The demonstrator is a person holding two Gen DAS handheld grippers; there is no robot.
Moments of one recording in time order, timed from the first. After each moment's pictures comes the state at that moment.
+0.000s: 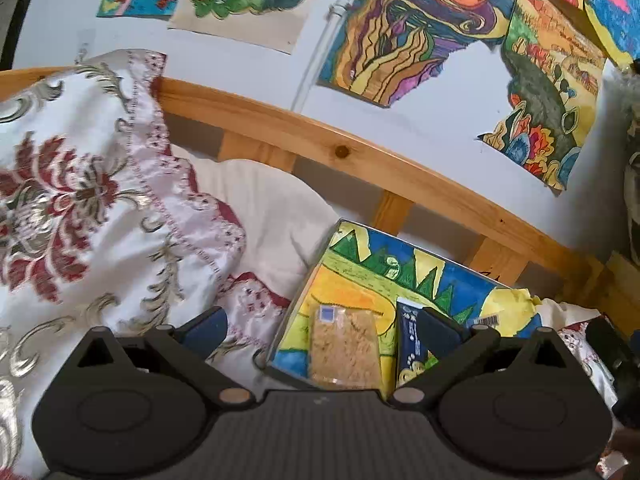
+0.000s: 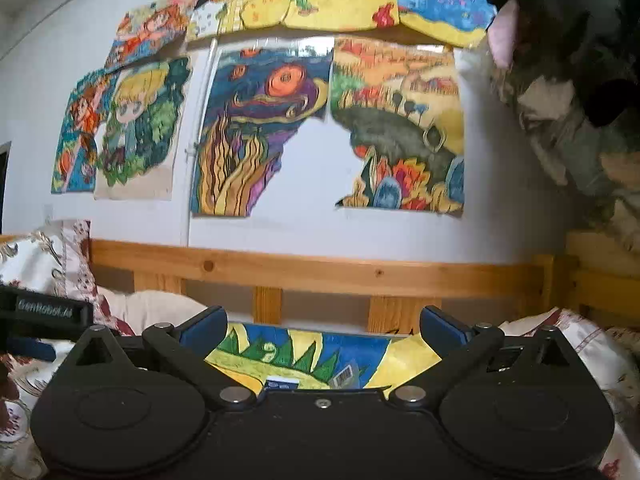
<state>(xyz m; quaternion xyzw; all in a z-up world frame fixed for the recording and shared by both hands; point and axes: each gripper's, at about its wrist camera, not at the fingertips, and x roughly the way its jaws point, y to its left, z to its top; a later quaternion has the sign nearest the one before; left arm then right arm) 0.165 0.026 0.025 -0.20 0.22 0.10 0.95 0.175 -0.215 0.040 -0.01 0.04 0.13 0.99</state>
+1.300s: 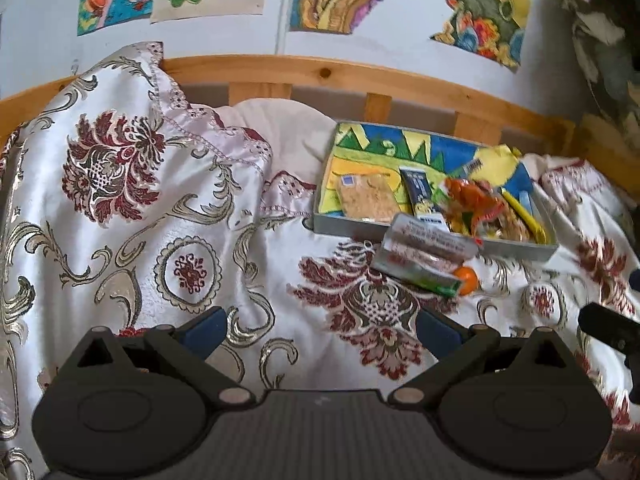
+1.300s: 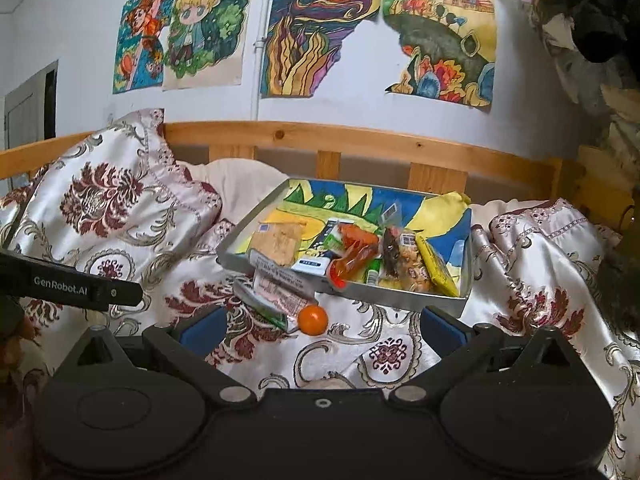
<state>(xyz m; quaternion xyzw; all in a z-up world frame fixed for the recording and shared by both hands) 0.039 -0.002 -0.006 -0.06 0.31 0.07 0.94 0.037 -0.225 0.018 -0.06 0.22 0.19 0.96</state>
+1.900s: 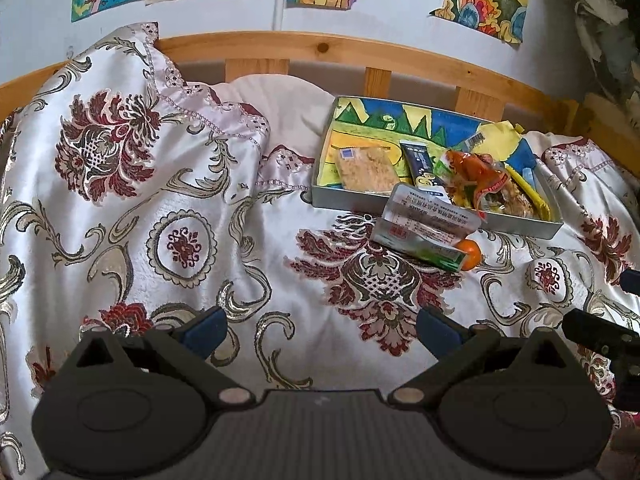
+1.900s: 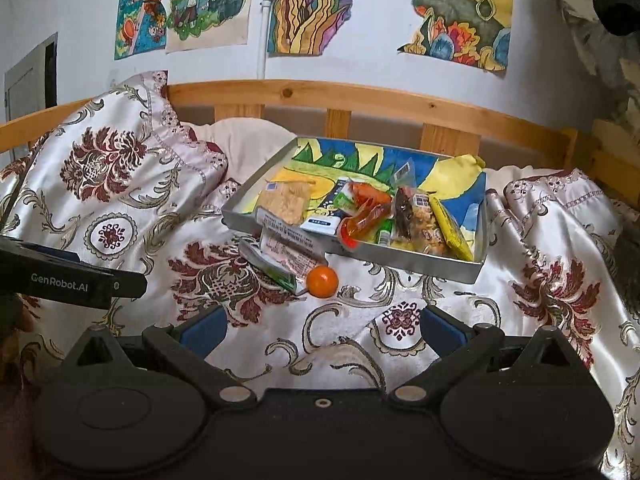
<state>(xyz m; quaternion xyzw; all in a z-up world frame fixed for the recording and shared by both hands) 0.043 -0.003 -0.015 -0.06 0.35 0.07 0.93 0.047 -0.217 0.005 -0.07 0.28 0.19 0.94</state>
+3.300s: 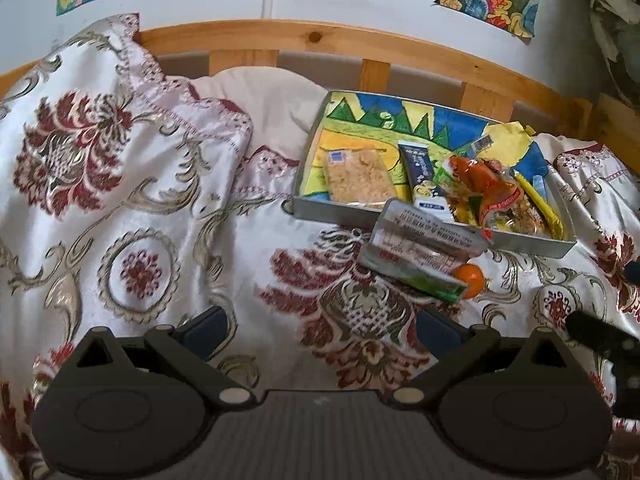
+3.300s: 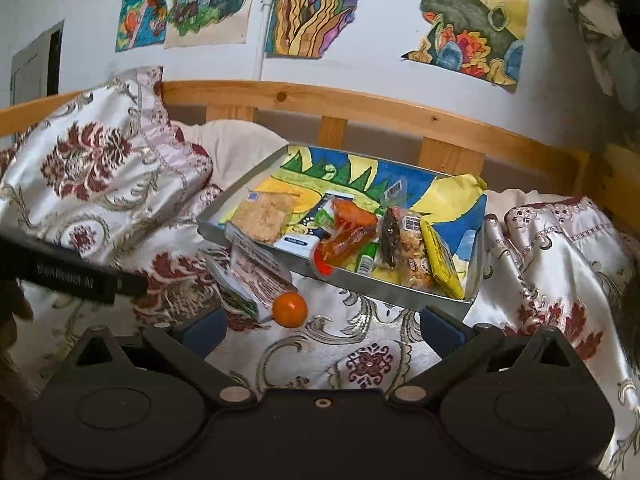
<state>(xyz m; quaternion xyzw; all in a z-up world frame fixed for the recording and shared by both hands) 0.096 -0.013 -0.020 -0.07 0.36 0.07 0.93 0.097 -0.228 0.002 -0.10 0.26 0.20 0.94</state>
